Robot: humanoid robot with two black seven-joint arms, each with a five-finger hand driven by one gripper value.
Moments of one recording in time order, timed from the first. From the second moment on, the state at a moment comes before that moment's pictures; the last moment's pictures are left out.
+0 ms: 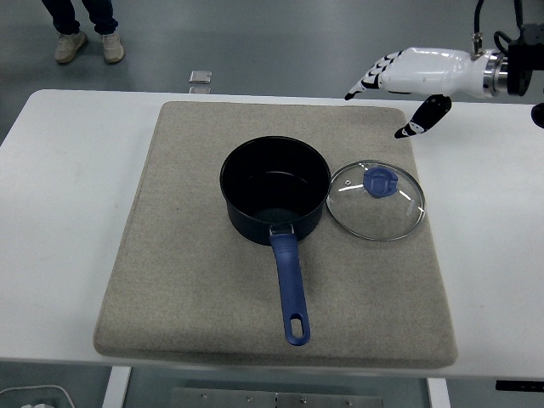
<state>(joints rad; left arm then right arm) -0.03 0.00 -0.14 -0.10 0.08 -0.04 -0.04 1.60 -0.46 -0.39 0.87 -1.28 -0.10 0.61</state>
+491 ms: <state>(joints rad) -0.03 0.00 -0.14 -0.10 0.08 -0.04 -0.04 1.53 -0.37 0.05 0.71 -0.54 -0.17 0.60</state>
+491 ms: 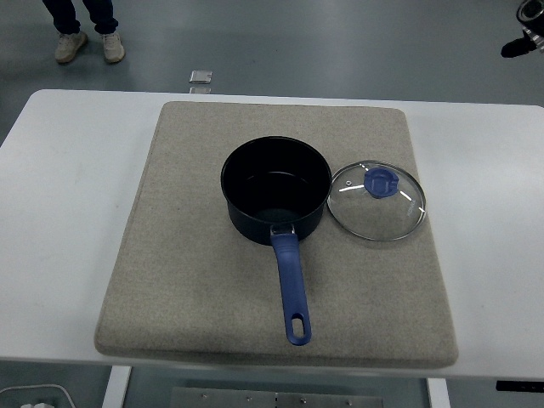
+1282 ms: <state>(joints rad) -0.03 0.00 -0.14 -0.10 0.08 -0.04 -0.04 1.28 -0.25 0.05 0.63 0.45 -0.27 0.27</state>
